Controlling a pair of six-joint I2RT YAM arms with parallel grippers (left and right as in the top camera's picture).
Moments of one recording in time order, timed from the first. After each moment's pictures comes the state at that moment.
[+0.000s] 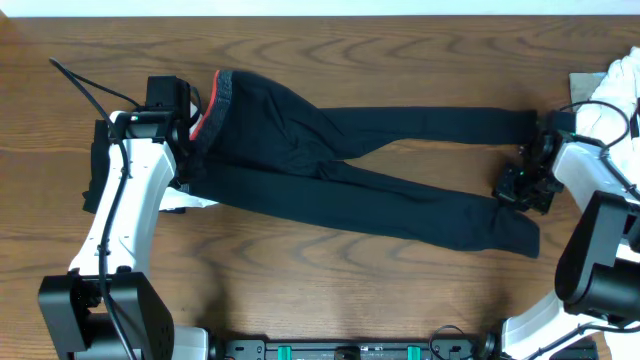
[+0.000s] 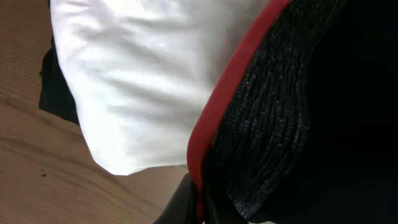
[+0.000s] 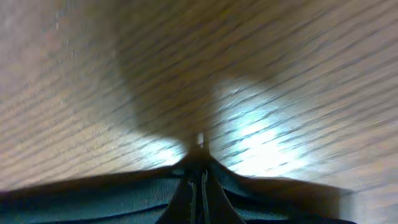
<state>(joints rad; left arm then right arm) 0.02 1.60 1.26 -1.05 -0.29 -0.20 -0.27 1.83 1.10 -0.82 -0.05 0.24</state>
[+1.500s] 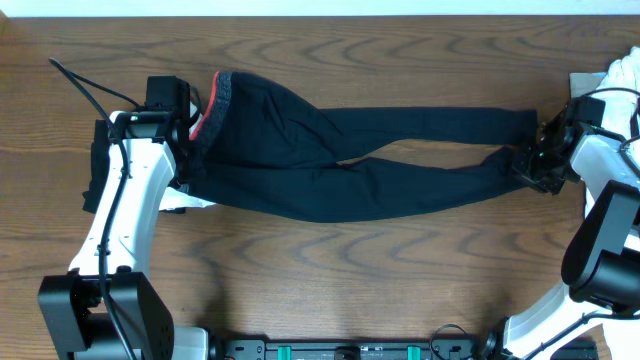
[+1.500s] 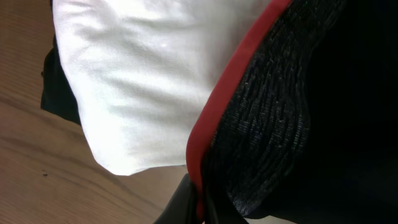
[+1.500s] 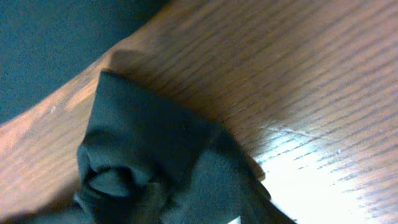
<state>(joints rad) 0.02 1.60 1.26 -1.05 -0.29 -0.20 -0.34 1.91 1.18 -0.66 -0.16 0.25</state>
